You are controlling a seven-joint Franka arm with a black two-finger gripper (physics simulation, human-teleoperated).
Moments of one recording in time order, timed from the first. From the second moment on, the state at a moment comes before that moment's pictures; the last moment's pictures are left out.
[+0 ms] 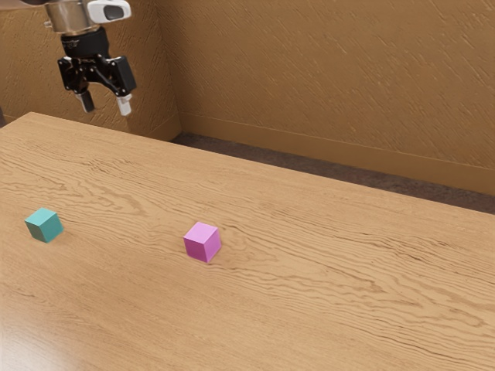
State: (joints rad) arm 0.08 -0.01 0.03 -1.45 -0.06 1.39 0.04
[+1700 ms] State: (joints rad) arm 0.27 0.24 0.20 -1.77 0.08 1.85 0.30
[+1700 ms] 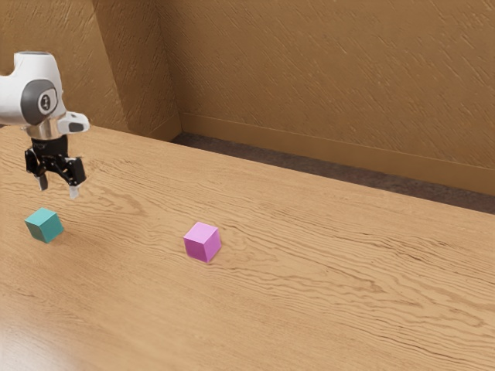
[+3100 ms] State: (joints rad) arm 0.36 0.32 0.32 -1.85 0.01 2.10 0.70
